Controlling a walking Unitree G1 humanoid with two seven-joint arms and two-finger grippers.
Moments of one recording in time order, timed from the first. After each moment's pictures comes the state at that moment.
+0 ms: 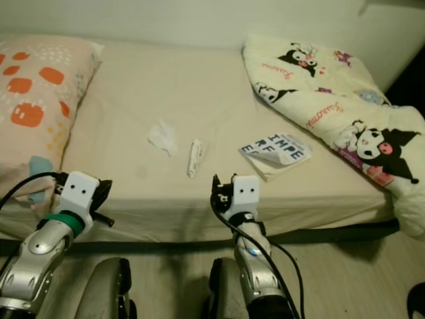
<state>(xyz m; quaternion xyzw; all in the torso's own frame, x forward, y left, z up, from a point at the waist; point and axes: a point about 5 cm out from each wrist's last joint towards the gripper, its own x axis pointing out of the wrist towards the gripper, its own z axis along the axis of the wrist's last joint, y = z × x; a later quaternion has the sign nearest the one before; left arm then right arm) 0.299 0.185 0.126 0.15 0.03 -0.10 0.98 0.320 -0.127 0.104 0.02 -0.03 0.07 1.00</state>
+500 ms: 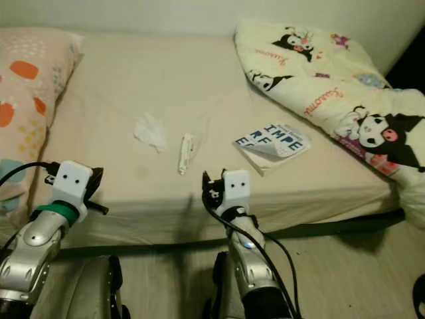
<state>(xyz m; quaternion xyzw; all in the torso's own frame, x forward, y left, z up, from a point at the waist) 0.307 0.207 0.149 0.21 -0.01 -0.04 0.98 0.328 -0.093 0.111 0.03 -0.03 0.16 0.99</state>
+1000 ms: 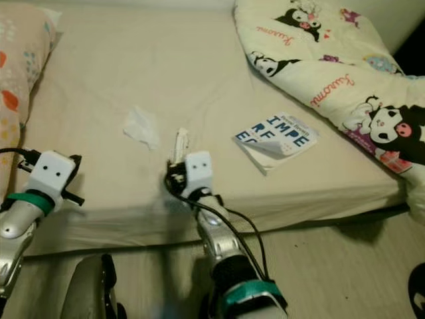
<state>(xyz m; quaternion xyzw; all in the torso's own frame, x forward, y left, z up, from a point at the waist) 0.301 0.223 0.166 0.27 -0.04 -0.05 0.96 0.355 -0.039 0.129 0.01 -0.01 0.20 0.98</state>
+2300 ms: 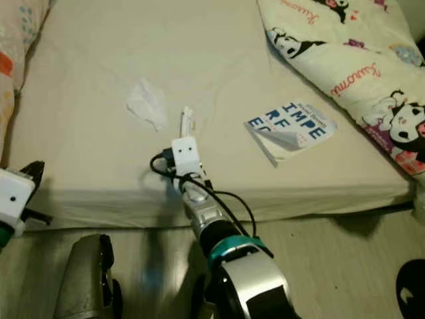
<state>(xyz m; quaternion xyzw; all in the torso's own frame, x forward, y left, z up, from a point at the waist) 0.238 0.234 0.202 0.29 -0.09 0.02 0.95 0.380 -0.027 0.144 -0.02 0.05 0.13 0.99</state>
